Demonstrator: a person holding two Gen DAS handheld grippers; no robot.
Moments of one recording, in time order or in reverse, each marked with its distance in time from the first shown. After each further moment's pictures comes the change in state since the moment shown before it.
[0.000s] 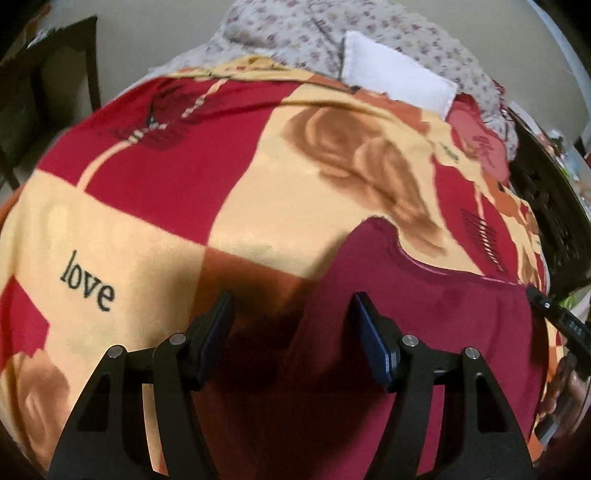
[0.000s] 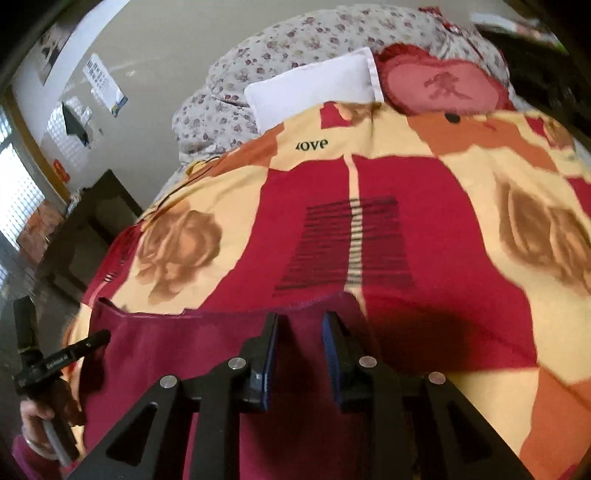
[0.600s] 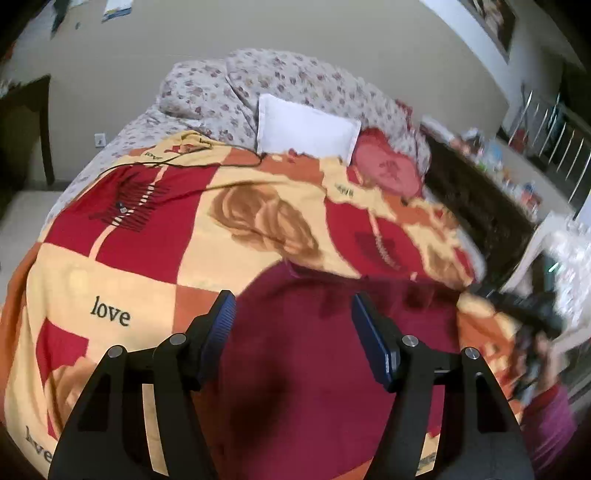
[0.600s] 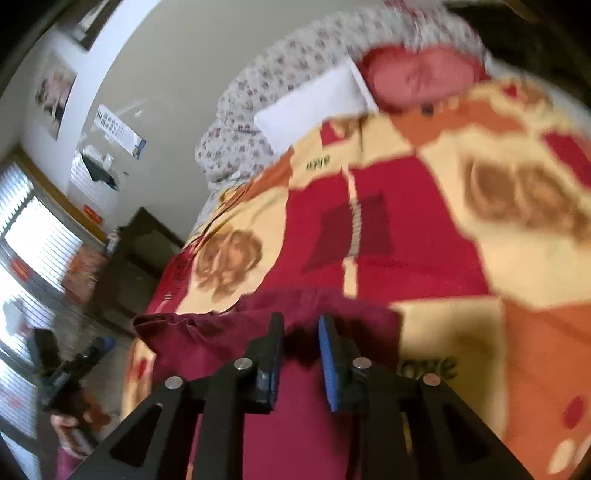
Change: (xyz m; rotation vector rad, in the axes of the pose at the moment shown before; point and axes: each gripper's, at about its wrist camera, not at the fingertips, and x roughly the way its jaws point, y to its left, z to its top) left arm -0.129 -0.034 -0.021 0.203 -0.185 -0.207; right arm -0.110 -0.024 -0.027 0.156 -0.122 0.157
